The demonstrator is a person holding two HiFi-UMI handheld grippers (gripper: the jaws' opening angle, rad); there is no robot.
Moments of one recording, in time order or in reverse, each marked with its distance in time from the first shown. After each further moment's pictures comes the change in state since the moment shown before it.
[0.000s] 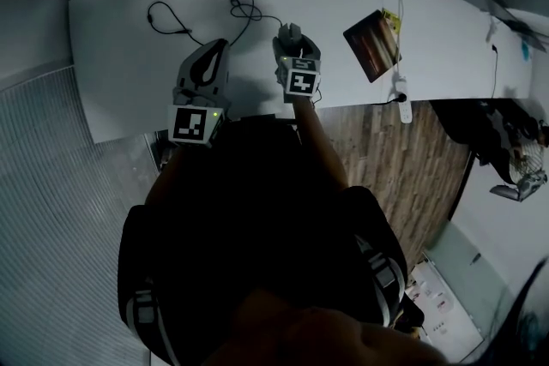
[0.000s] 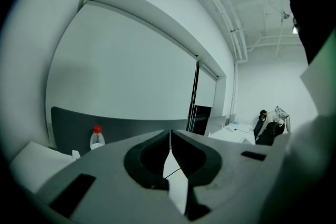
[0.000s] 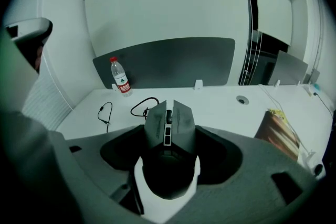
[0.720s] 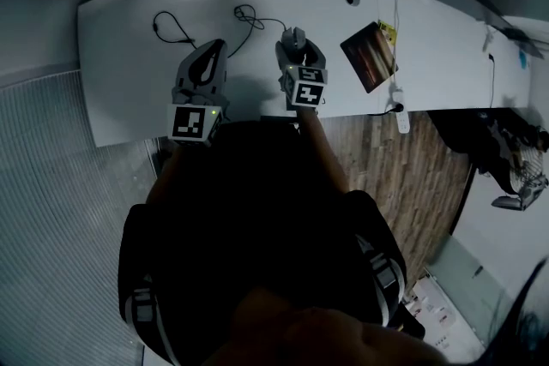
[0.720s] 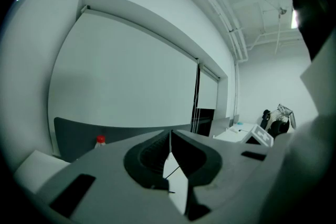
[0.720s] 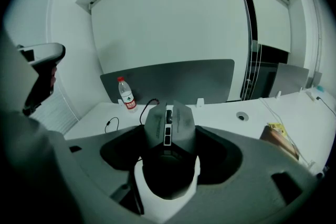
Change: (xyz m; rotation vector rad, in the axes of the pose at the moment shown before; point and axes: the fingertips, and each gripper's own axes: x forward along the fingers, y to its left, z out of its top) left arm -0.003 0.000 0.024 0.038 -0.036 0.037; right arm -0.043 0.001 0.051 -0.006 -0.132 0.037
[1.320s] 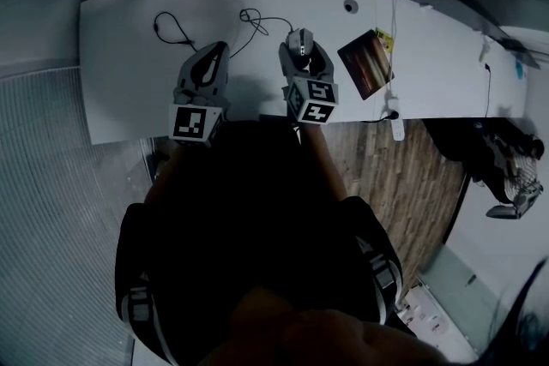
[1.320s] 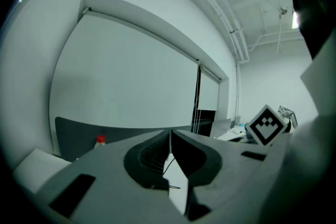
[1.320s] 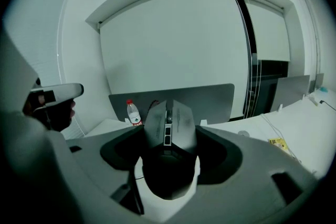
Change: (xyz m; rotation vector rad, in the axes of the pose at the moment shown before) left arm 0.000 -0.005 0.005 -0.031 -0.015 0.029; right arm -0.050 0.009 0.060 -0.003 -0.171 0.048
